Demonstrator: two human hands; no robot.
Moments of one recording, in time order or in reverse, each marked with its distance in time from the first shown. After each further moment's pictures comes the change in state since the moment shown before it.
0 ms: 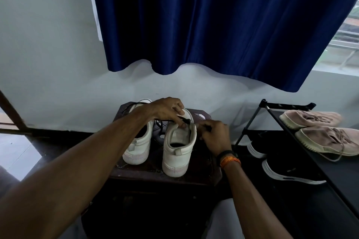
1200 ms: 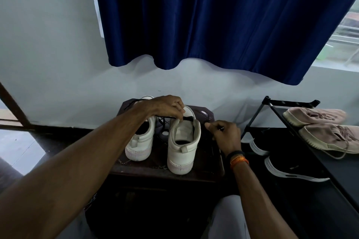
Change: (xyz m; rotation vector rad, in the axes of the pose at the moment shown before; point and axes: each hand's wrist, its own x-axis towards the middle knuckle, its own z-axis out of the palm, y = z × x) left_hand -0.005 -0.001 -0.005 0.041 -0.031 0.000; right_hand -0.007 0.019 -0.009 0.126 0.087 0.135
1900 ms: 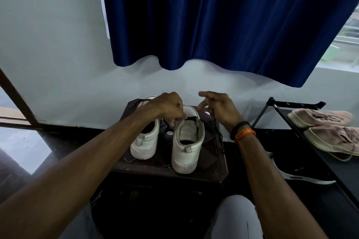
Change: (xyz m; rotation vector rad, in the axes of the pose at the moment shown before) left_hand -0.049 0.035 0.001 0.132 0.176 -0.109; right_hand 0.031 -0.082 -0.016 0.204 -0.345 -0.095
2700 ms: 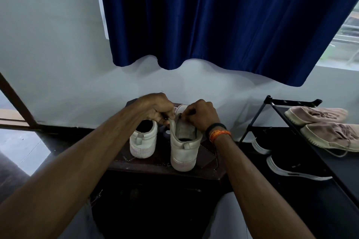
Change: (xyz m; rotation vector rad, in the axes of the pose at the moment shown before) left_hand 0.002 -0.012 -0.005 -0.464 -0.107 -0.278; right_hand 0.003 -0.001 0.047 -0.522 -0.026 0.003
